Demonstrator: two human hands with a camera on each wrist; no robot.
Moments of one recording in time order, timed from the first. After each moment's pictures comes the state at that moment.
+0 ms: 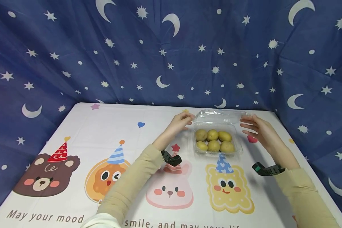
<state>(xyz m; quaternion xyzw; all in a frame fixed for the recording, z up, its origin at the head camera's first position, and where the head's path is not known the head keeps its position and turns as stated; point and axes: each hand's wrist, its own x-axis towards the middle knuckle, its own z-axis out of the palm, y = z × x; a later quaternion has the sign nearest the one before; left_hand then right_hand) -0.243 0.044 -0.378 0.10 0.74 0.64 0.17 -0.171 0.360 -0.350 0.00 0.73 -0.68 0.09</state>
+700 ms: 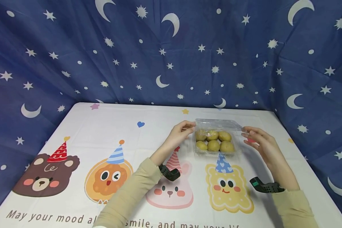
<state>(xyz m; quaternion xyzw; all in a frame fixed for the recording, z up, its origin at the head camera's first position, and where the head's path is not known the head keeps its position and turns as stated) -0.201 0.036 -0.392 0.16 0.76 0.62 0.12 -0.127 0.346 -0.370 -0.03 0.69 -0.72 0.00</state>
